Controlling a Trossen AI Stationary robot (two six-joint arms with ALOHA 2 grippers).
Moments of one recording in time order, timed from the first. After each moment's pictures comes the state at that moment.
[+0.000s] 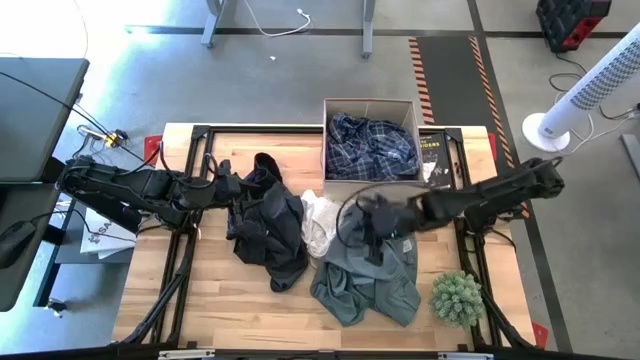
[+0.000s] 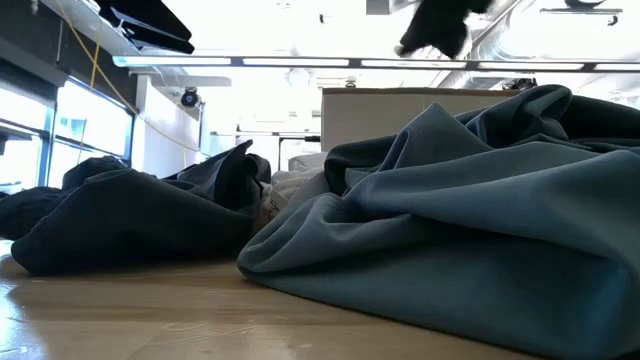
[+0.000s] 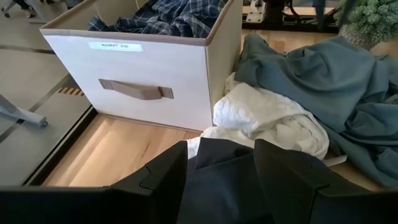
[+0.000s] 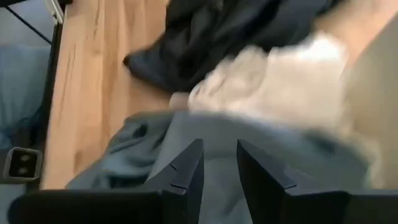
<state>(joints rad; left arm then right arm) -0.22 0.77 0.77 -0.53 -0.50 -0.16 0.31 1.42 1.09 -0.51 0.21 0.50</state>
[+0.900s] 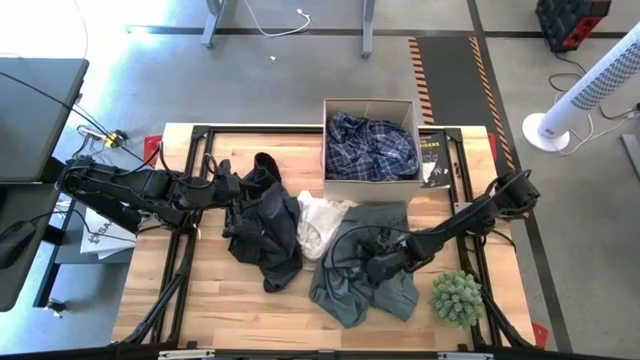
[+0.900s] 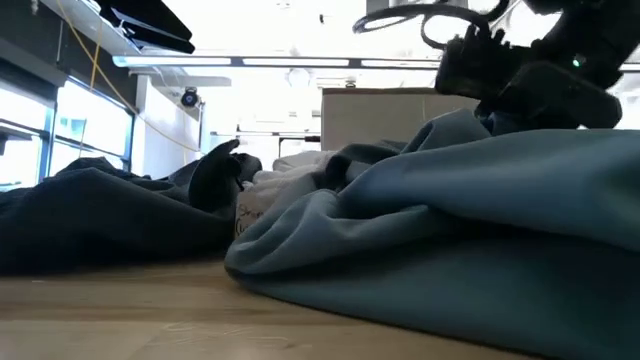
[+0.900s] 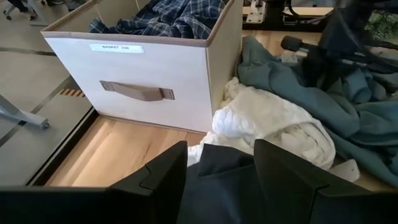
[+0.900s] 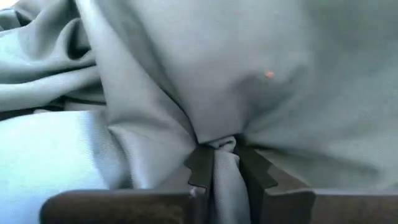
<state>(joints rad) -0.22 0.77 0.77 -0.53 -0.51 -0.16 0.46 1.64 0.90 -0.33 0.46 0.60</state>
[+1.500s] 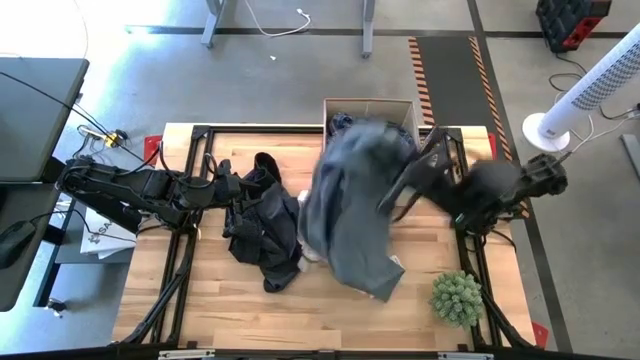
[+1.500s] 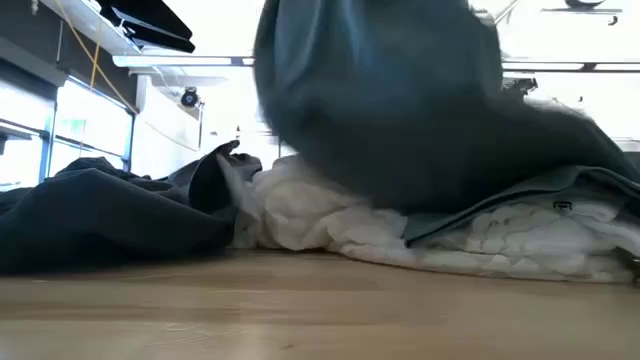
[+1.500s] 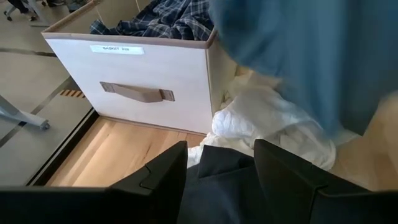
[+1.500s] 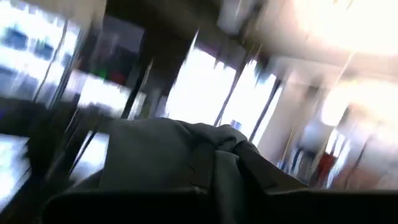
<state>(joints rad) -0.22 0.77 0.77 -0.52 -0.51 -0.16 0.37 1.38 1.68 0.37 0.77 -0.99</state>
